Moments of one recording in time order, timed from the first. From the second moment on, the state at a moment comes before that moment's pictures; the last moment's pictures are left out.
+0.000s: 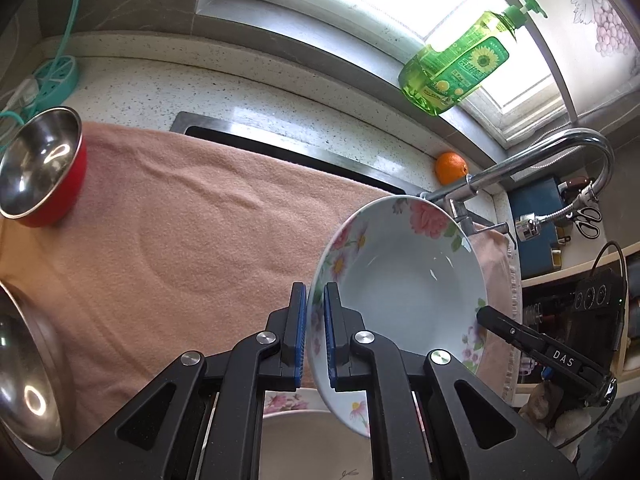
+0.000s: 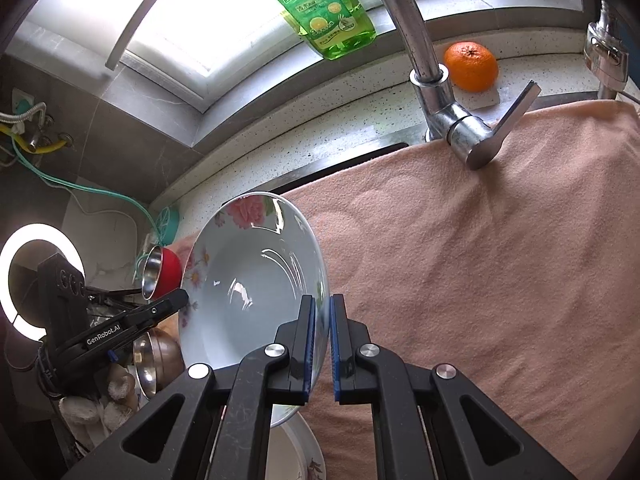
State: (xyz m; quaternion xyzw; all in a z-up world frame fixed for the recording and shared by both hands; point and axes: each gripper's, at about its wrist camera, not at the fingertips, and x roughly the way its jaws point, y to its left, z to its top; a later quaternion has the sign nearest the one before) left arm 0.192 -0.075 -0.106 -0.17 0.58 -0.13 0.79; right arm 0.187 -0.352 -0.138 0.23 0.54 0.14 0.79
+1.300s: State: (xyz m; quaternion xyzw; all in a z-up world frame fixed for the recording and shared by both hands) left arm 0.086 -0.005 -0.112 -0.21 0.58 -0.14 0.78; right arm 0.079 -0.295 -0.162 0.24 0.57 0.16 0.77
